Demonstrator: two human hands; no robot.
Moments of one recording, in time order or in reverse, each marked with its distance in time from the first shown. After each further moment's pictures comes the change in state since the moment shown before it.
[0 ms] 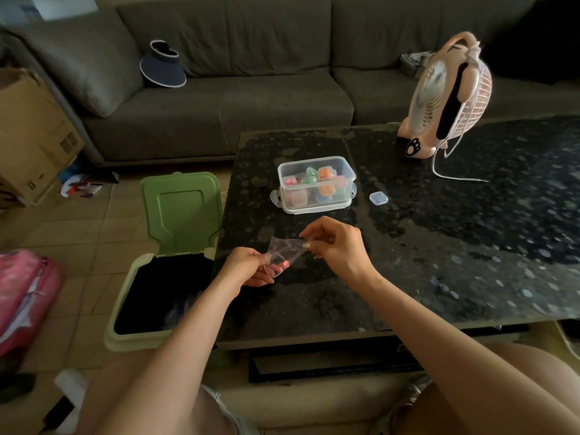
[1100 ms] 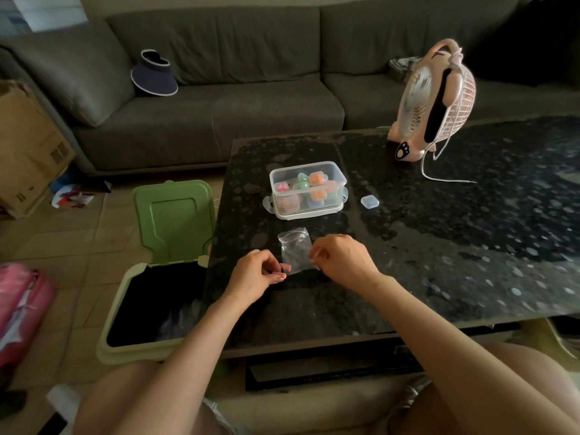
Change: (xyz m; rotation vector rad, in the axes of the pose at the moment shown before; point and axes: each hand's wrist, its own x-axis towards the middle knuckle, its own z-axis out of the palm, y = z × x) left_hand 0.005 -0.017 0.020 0.335 0.044 0.544; right_hand 0.006 0.018 -0.014 -0.689 -0.168 0.046
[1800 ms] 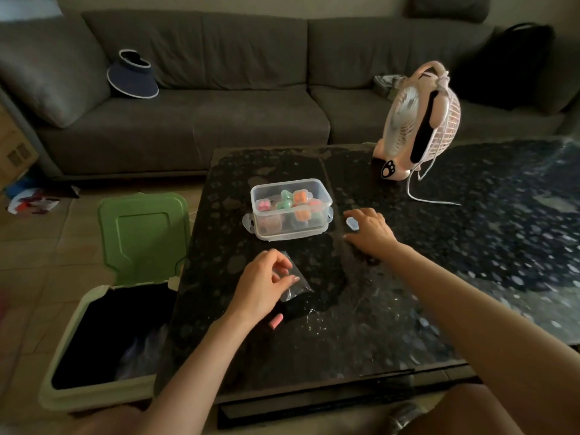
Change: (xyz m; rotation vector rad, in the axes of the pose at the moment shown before) left_hand 0.022 0.051 0.017 -0.001 0.072 0.164; right_hand 0.087 0.105 -0.040 -0.076 0.000 0.310
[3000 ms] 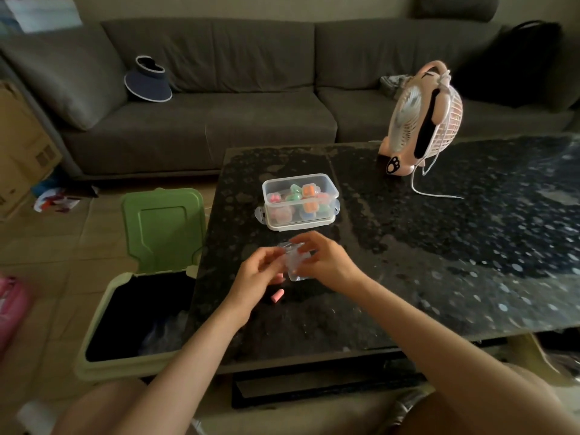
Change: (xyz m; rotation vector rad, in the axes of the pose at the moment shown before) left_hand -0.033 -0.006 -0.020 -0.664 -0.037 -0.258; right_hand -0.112 -0.089 0.019 0.678 -0.178 -0.222
